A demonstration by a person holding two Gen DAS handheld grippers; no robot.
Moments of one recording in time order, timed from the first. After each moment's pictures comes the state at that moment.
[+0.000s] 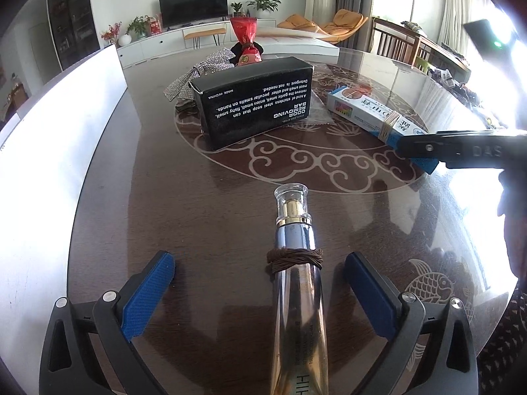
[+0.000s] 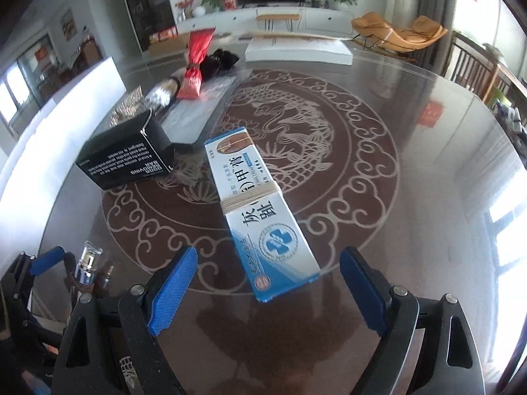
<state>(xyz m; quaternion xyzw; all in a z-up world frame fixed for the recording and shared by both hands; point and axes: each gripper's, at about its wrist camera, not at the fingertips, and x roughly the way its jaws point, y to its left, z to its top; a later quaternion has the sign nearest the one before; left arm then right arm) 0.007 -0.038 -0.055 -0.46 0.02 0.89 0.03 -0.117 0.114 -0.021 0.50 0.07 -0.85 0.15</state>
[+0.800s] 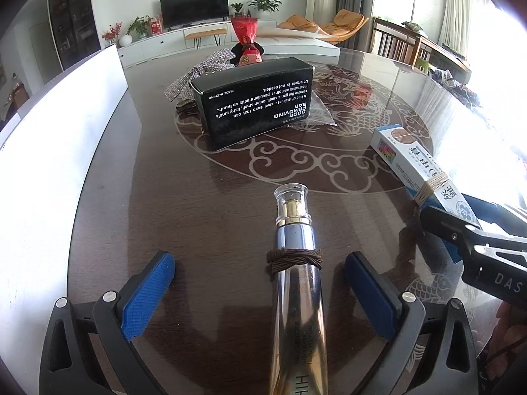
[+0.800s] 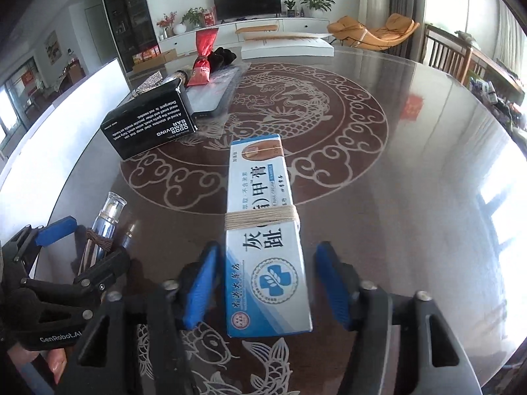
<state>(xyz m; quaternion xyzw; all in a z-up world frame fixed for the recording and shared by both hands) 0.007 -0.039 -0.055 -0.46 0.02 0.89 0.03 -0.032 0.116 -0.035 0.46 0.01 -0.88 0.10</state>
